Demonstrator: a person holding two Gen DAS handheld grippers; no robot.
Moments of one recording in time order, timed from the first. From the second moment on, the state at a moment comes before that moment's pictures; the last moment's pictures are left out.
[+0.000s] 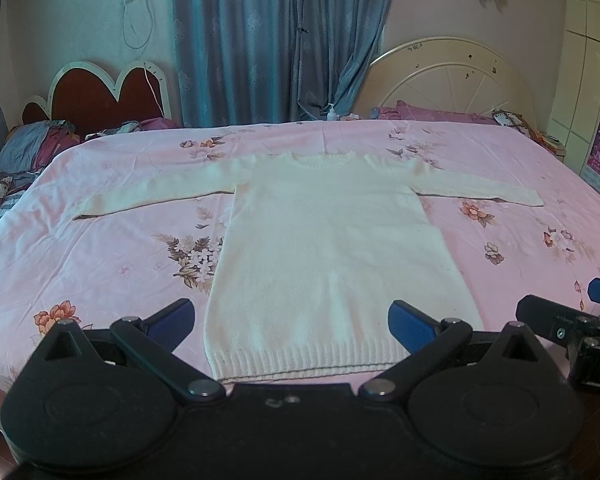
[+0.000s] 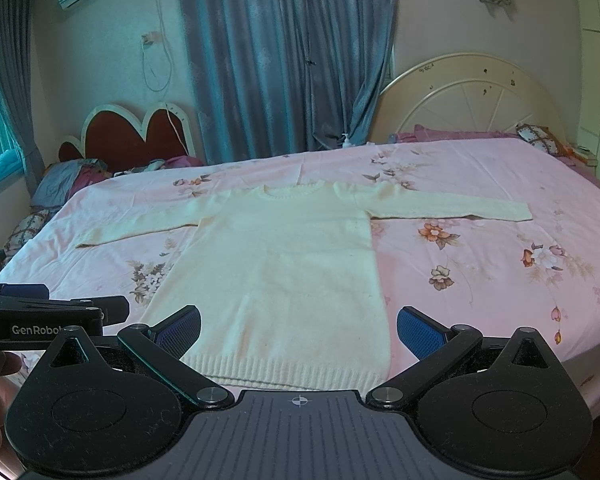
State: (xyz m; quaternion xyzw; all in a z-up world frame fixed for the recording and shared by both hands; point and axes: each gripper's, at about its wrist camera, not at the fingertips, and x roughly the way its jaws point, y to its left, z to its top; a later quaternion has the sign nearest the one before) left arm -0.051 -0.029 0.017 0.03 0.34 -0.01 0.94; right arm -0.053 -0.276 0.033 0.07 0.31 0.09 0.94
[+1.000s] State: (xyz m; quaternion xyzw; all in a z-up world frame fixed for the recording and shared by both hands) left arm -0.047 -0.031 0.016 0.03 0.35 -0.01 0.94; right arm -0.045 -0.290 0.019 0.09 0.30 0.09 0.94
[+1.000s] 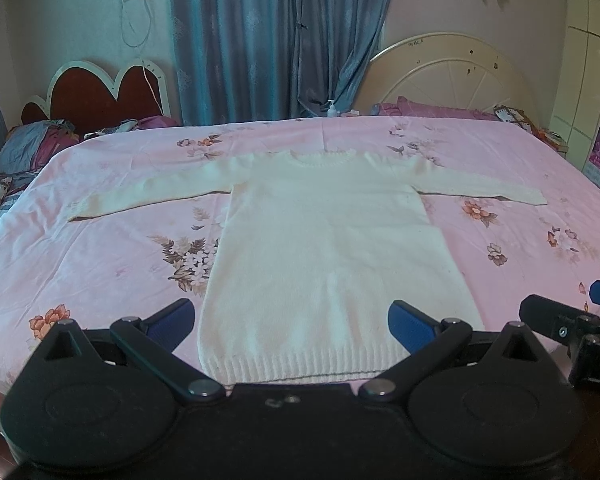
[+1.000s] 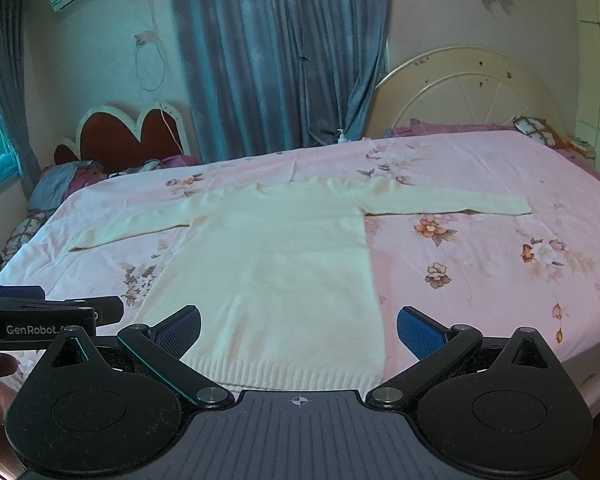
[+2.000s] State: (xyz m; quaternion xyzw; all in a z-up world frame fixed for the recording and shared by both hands) left arm 0.070 -0.023 -0.008 0.04 0.37 -0.03 0.93; right arm 0.052 -0.288 -0.007 0.10 0.33 0.04 0.94
